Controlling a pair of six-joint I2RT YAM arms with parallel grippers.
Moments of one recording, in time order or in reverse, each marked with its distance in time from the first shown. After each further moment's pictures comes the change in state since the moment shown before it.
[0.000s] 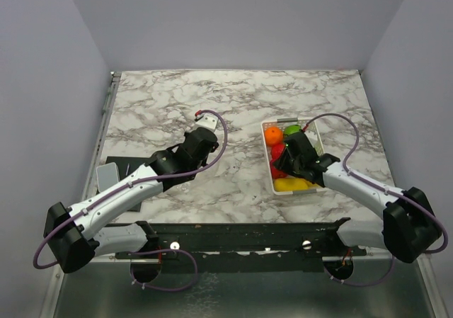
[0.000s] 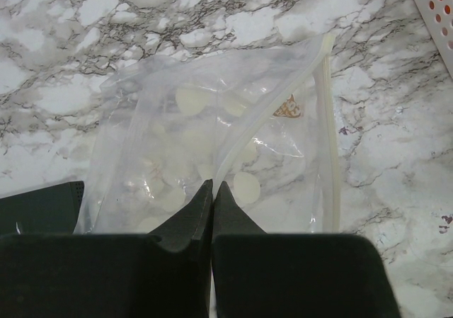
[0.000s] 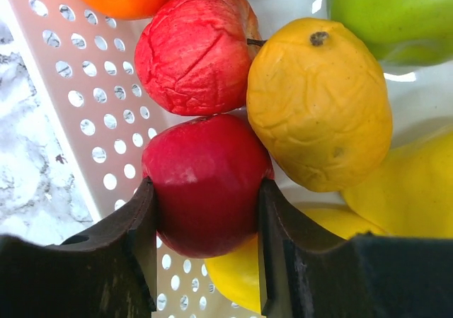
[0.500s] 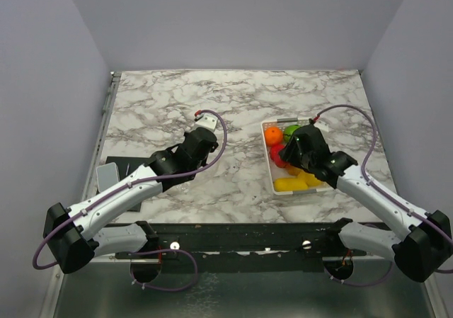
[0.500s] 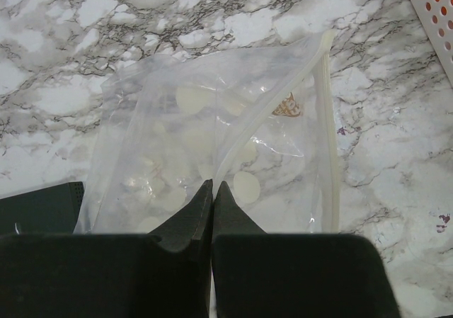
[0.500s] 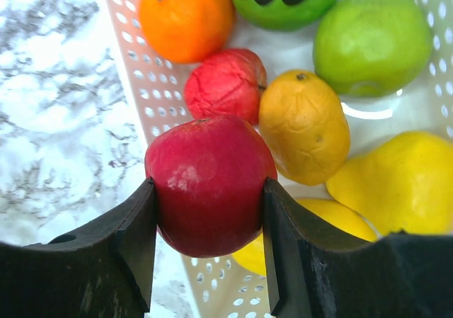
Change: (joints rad) left arm 0.000 -0.006 0.000 0.001 0.004 0.000; right arm -0.005 -0.158 0.084 -0.132 0.058 -0.035
